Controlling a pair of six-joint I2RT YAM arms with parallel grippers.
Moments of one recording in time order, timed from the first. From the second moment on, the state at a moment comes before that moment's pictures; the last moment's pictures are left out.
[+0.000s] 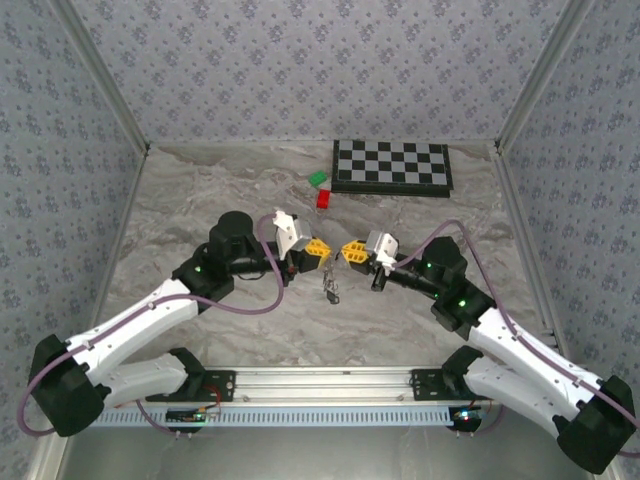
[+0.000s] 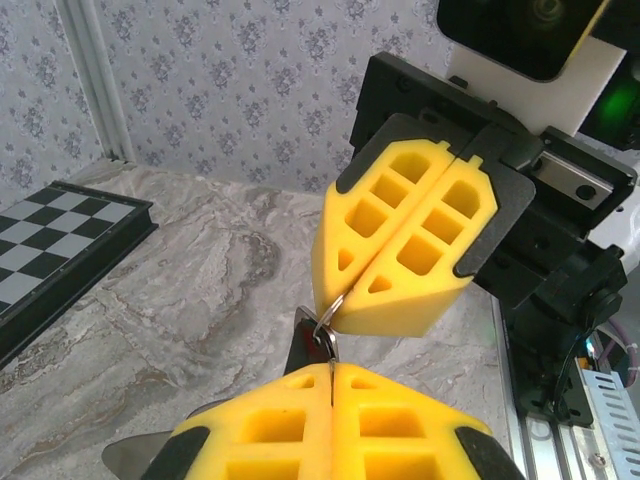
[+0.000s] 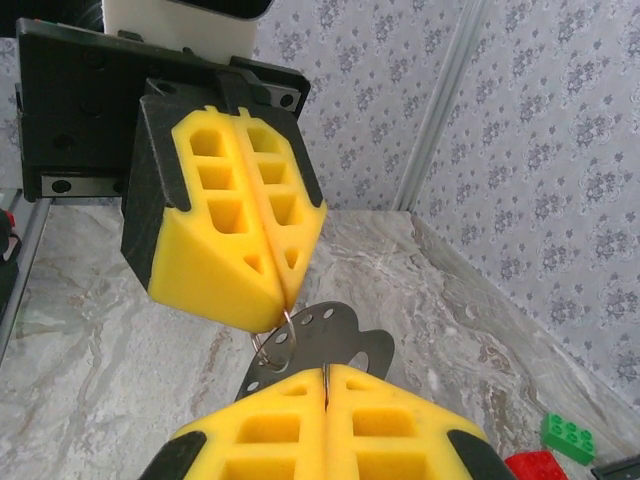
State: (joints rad) left arm -0.77 1.06 0.81 0.05 0.59 0.06; right arm 0.67 0.81 0.57 0.20 -0.47 -0.28
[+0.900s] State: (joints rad) left arm -0.77 1.05 0.79 0.10 0.59 0.01; right arm 0.67 0.83 0.53 0.34 -0.51 -0.21
